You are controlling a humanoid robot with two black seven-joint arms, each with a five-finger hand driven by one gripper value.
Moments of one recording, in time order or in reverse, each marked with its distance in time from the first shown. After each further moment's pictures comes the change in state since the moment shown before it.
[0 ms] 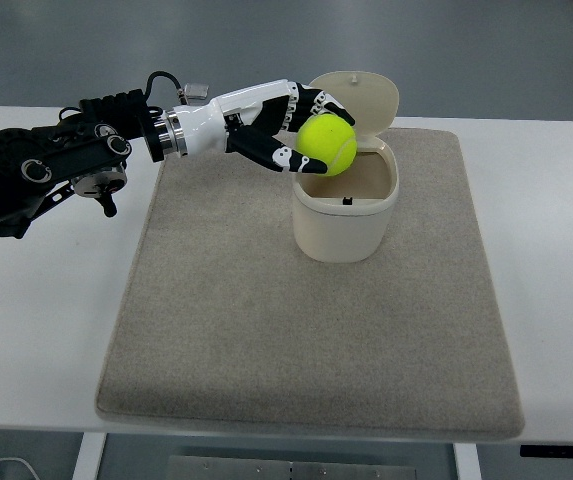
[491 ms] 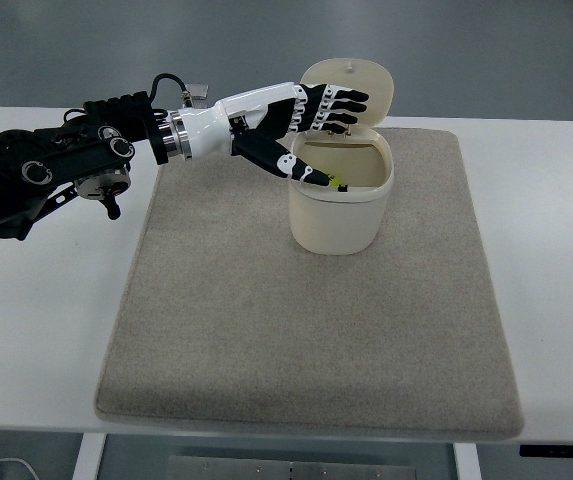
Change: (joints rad) left arm -0.002 0.020 -0.013 -0.062 -0.001 0.003 -0.001; right arm 0.000 0.000 0.000 0.000 0.000 0.000 0.000
